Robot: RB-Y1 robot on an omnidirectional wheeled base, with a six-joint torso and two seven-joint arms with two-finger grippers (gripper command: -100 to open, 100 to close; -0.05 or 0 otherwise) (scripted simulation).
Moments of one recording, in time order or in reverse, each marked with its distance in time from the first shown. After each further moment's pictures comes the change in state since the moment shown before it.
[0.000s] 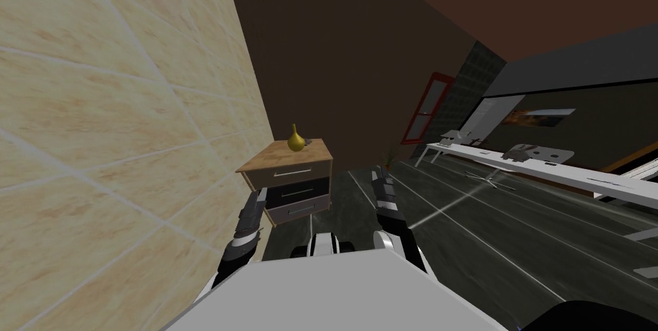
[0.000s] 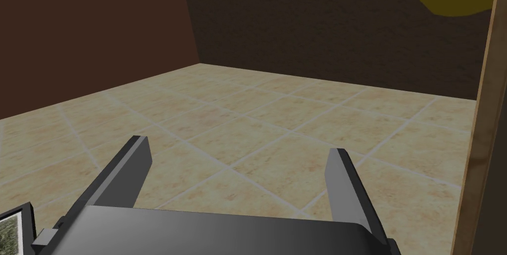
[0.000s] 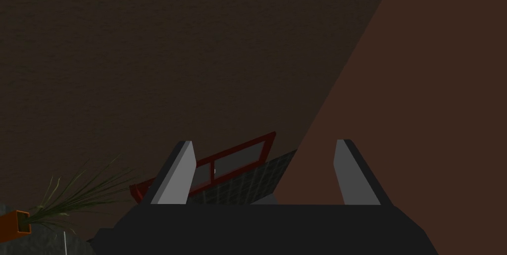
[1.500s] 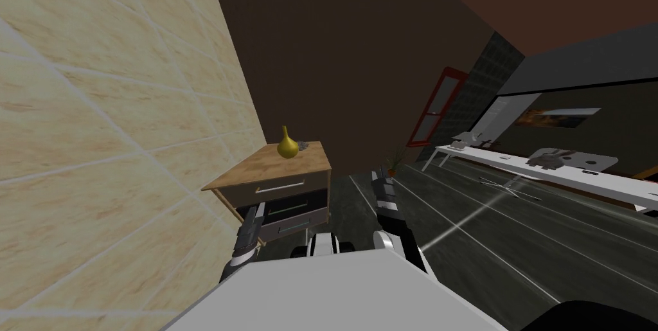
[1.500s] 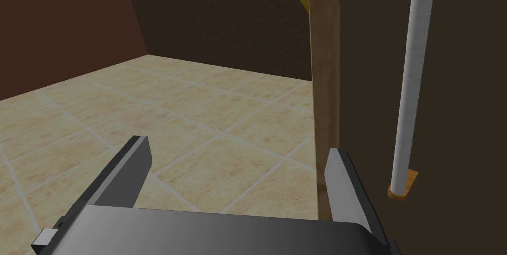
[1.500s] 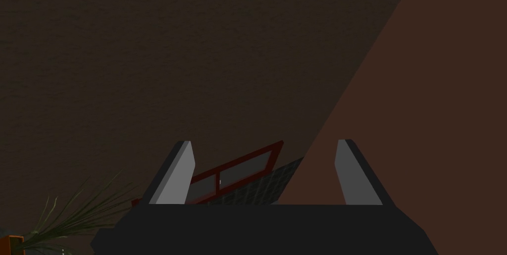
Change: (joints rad) left arm -0.067 -0.009 0.024 0.393 0.043 -0.215 0.032; right arm 0.000 0.000 0.000 0.000 0.000 0.000 0.000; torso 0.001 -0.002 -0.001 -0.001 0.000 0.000
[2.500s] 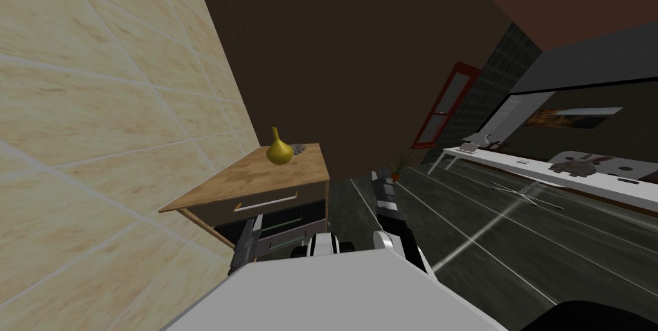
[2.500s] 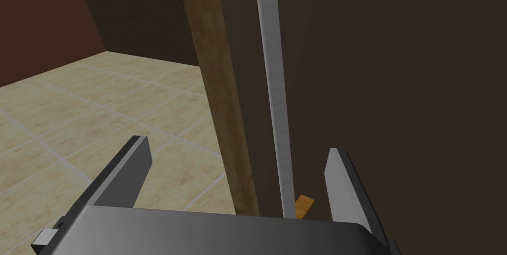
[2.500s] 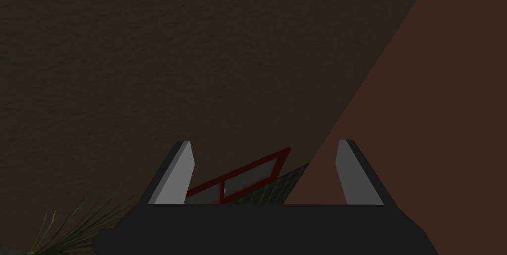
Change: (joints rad) left arm -0.048 -0.008 0.013 0.281 0.028 -0.144 0.020; right arm 0.000 0.000 0.000 0.000 0.000 0.000 0.000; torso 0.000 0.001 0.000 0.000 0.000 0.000
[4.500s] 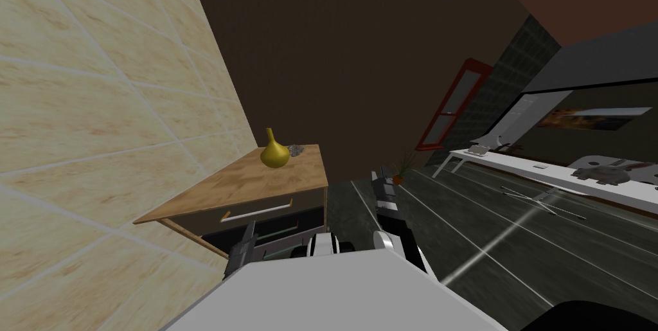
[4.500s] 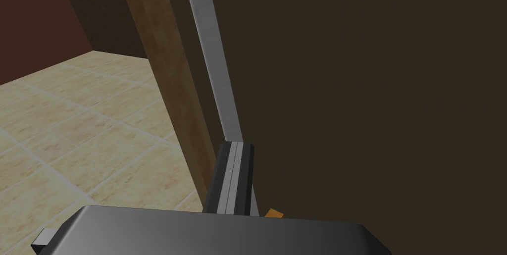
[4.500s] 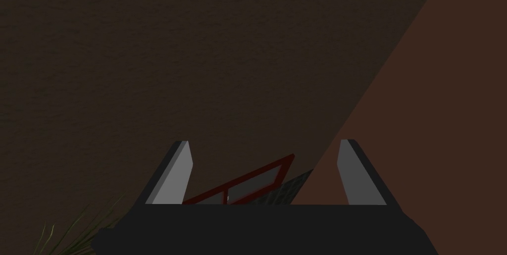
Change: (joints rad) left arm -0.032 0.025 0.014 0.122 0.020 -0.061 0.019; right arm 0.000 0.000 0.000 0.000 0.000 0.000 0.000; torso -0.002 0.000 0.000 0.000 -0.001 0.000
